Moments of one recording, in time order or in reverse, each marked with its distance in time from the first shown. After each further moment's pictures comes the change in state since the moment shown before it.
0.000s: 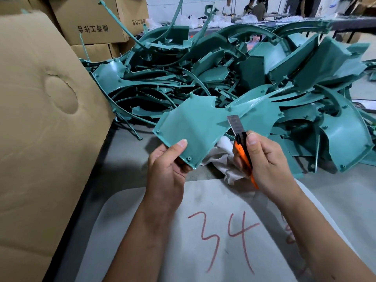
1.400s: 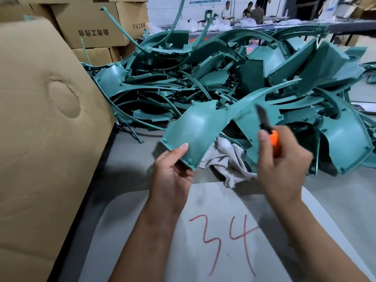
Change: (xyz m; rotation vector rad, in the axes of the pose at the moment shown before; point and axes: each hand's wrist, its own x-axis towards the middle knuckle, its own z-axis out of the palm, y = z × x) left_hand 0.000 0.001 0.005 -0.082 0.076 -0.164; right_hand 0.000 0.009 -0.006 -0.540 0.527 -0.217
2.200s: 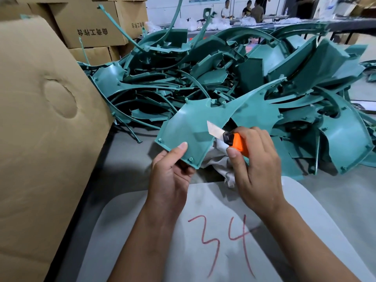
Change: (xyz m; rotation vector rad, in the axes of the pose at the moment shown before) left_hand 0.000 -0.003 -0.001 0.013 -0.011 0.044; right_hand -0.010 -0.025 0.010 -0.004 -0.259 -0.196
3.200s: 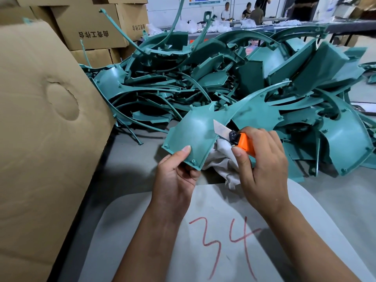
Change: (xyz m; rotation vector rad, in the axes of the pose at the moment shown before) left_hand 0.000 -0.001 0.002 -0.035 0.030 -0.116; right_hand 0.000 0.008 -0.001 -0.065 0.061 -0.016
